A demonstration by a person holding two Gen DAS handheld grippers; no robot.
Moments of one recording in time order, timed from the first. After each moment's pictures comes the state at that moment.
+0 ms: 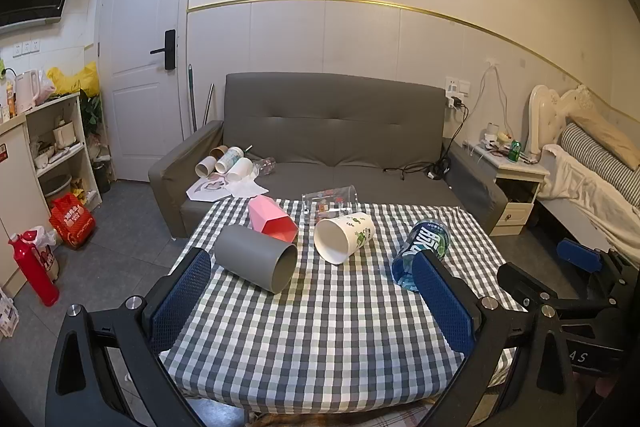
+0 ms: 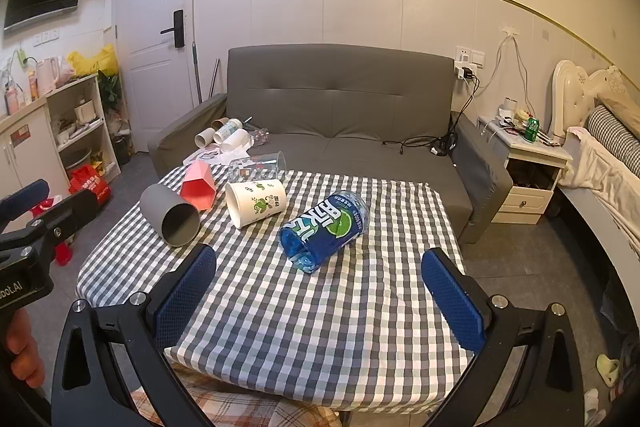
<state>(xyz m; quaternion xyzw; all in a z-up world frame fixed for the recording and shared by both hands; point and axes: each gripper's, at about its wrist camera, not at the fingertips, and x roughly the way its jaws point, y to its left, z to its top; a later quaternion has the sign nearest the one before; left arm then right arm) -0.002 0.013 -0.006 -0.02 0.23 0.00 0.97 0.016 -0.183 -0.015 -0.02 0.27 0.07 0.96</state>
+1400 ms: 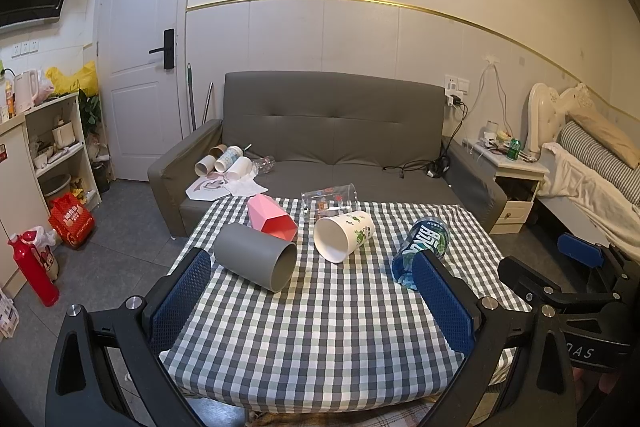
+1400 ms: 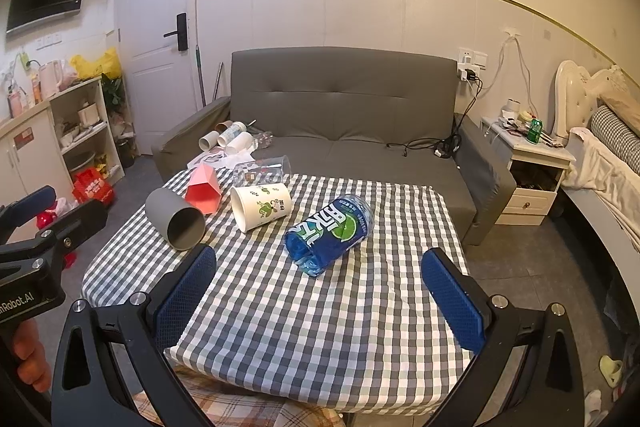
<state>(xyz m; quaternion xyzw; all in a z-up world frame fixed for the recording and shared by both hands) -0.010 0.017 -0.016 -0.02 0.23 0.01 0.97 0.016 -0.181 -0.010 -0.02 0.27 0.07 0.96</state>
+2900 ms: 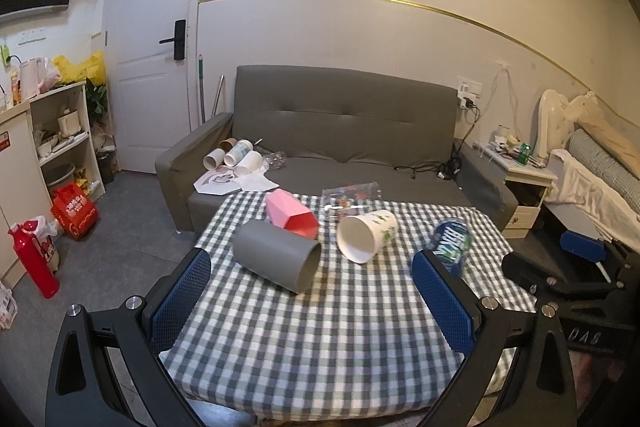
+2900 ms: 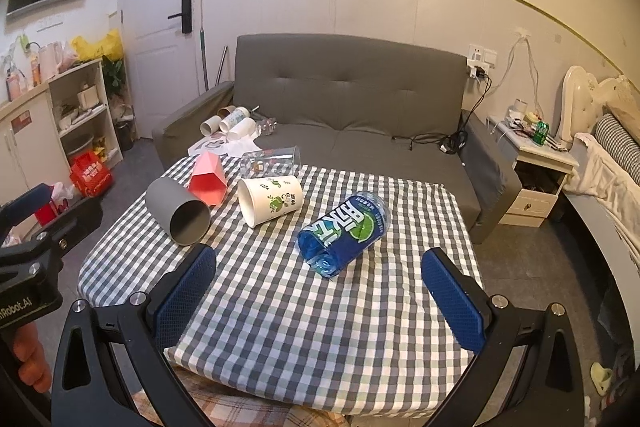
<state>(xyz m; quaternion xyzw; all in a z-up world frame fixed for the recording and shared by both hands) 0.011 0.042 -0.024 -0.04 0.24 0.02 0.97 0.040 -0.153 -0.019 -0.03 0.30 0.08 0.95</state>
